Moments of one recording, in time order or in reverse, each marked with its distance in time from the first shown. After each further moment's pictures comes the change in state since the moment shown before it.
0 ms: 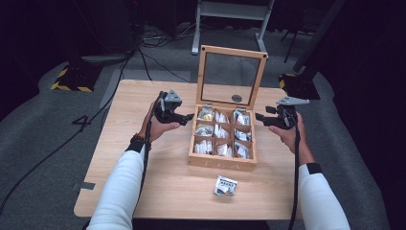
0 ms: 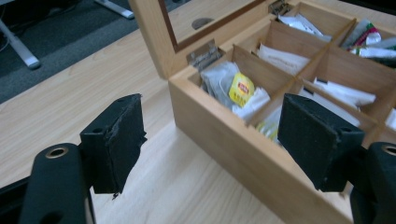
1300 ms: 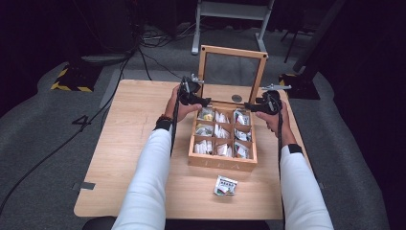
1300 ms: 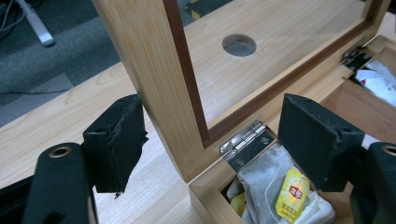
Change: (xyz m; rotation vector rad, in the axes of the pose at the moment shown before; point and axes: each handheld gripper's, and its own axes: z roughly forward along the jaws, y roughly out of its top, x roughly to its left) left arm 0.015 0.057 0.082 0.087 0.097 -0.085; right arm -0.018 0.027 0.069 0.069 -0.013 0.095
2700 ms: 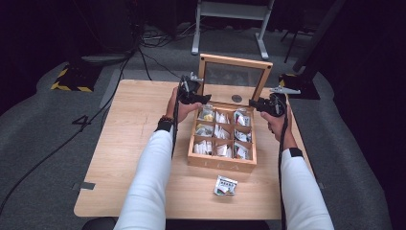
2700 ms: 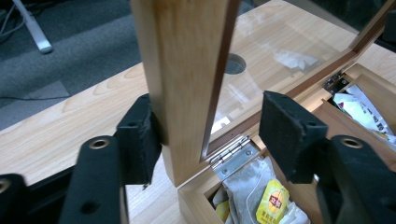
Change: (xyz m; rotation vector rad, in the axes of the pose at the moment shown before) left arm -0.006 0.003 -0.014 -0.067 -0.012 -0.034; right arm -0.002 -0.010 -0.018 -0.149 0.039 0.044
